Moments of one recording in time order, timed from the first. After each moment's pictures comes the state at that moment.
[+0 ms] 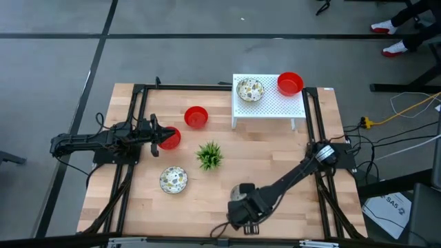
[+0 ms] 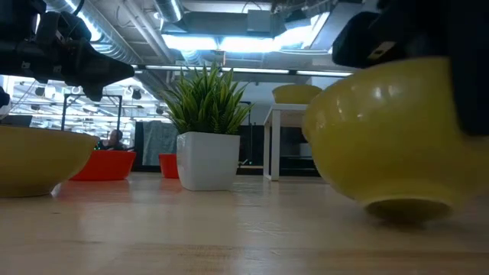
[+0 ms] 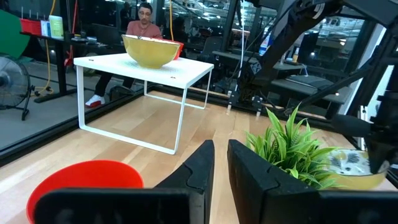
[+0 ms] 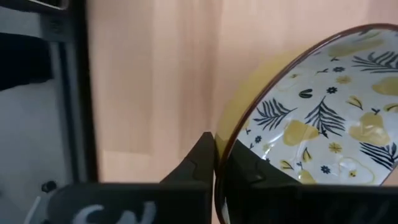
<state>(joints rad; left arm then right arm) 0.09 0.03 0.01 0.03 -0.14 -0.19 0.62 2.10 1.75 -0.99 0.01 0.54</state>
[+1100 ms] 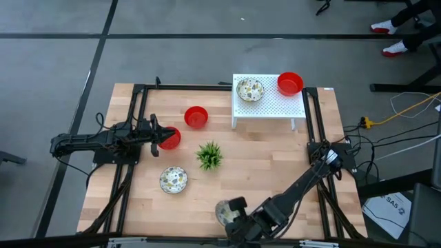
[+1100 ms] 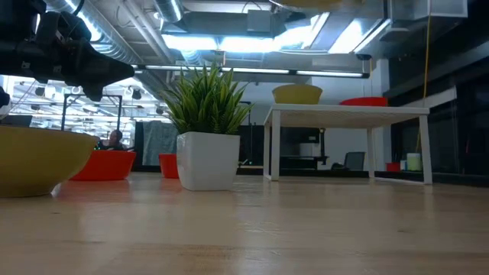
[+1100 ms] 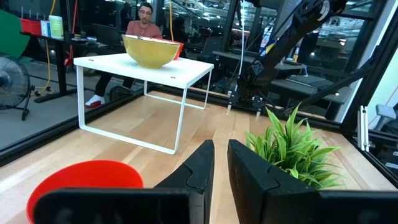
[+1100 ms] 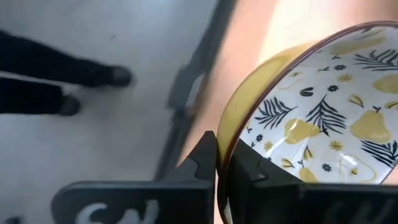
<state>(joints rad) 0.09 0.03 0.01 0.03 -0.14 -0.19 0.70 2.10 2.08 -0.98 0.17 0.32</state>
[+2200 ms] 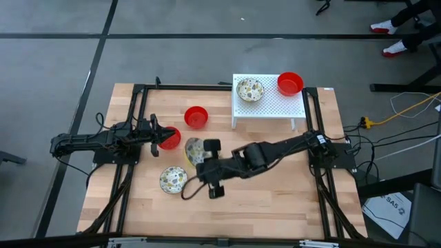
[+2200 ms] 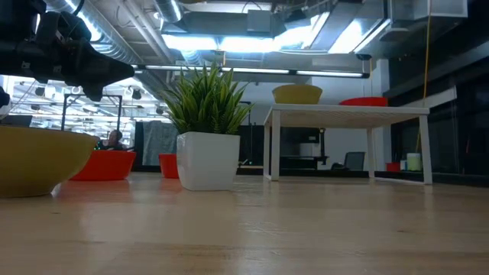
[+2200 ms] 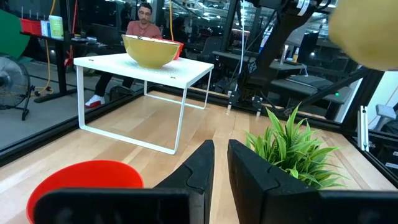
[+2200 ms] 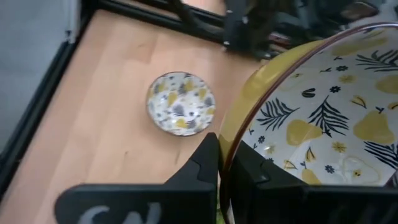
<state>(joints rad) 0.09 0.03 0.01 0.03 -0.14 -0.19 0.36 2.10 2.36 -0.98 0.39 -0.04</state>
